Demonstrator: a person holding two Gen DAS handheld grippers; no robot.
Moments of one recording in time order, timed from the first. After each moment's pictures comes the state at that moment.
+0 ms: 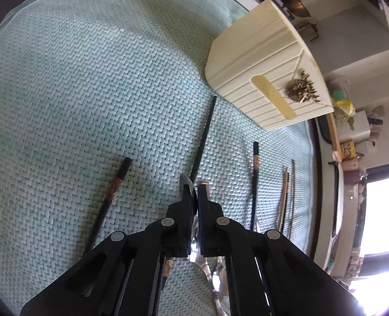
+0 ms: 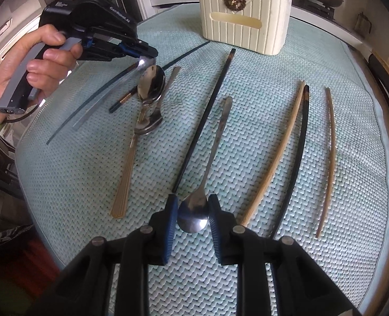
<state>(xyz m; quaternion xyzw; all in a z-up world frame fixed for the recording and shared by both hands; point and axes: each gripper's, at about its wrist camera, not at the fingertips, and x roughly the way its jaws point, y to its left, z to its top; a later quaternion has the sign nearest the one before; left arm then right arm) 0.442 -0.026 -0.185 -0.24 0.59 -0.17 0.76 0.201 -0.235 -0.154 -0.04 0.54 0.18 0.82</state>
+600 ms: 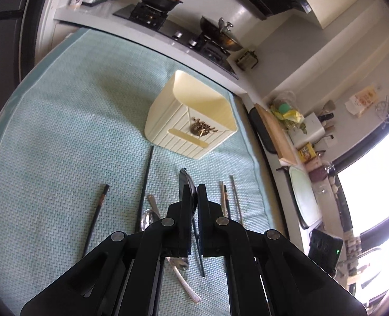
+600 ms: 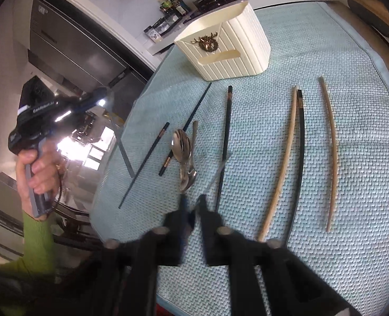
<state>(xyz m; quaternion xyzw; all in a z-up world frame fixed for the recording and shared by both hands) 0.369 -0.004 -0.051 -0.22 0.45 -0.25 0.83 0.215 -0.312 -0.094 0.21 0.51 0.24 0.80</state>
